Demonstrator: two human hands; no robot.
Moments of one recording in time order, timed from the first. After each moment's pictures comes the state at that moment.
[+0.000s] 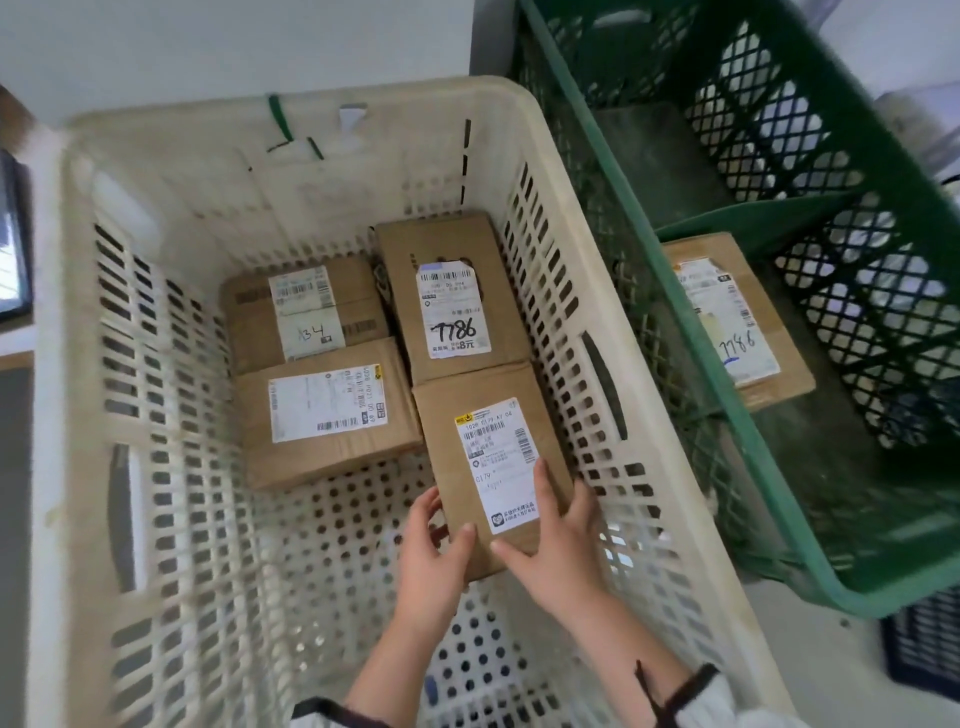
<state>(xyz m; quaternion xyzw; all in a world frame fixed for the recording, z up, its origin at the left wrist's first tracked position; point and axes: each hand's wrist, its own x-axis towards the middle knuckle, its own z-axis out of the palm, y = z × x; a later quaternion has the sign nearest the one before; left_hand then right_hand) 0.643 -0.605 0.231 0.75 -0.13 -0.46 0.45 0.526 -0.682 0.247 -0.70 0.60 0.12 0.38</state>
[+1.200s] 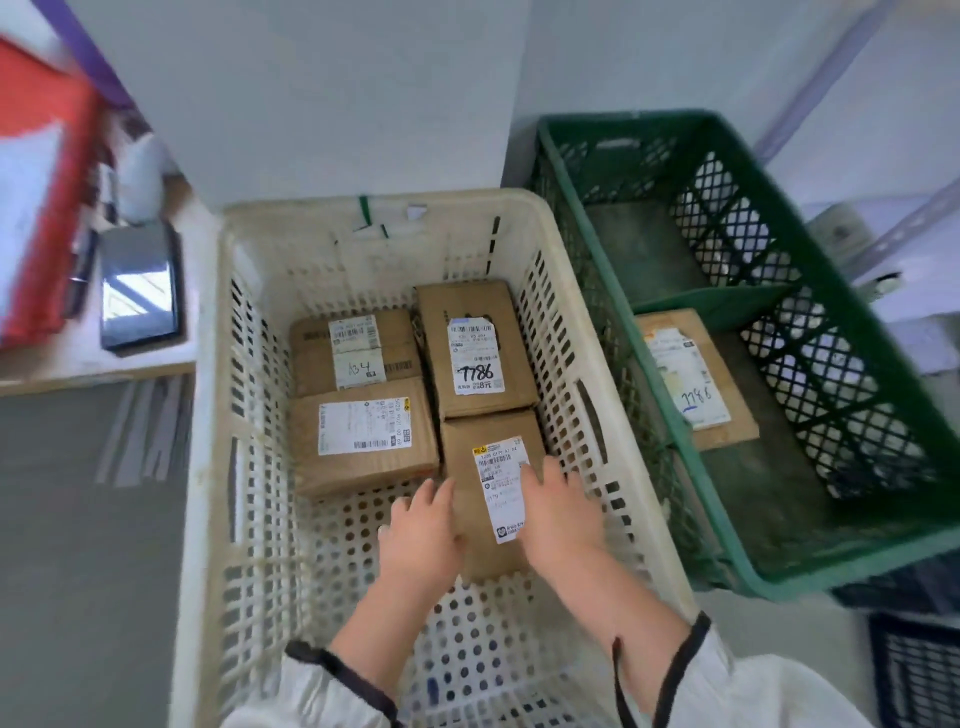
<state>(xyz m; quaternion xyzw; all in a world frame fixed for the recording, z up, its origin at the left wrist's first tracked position) 0.681 -0.619 0.327 0.84 -0.42 -0.35 0.04 0.568 -0.710 0.372 -0.83 0.46 0.28 0.13</state>
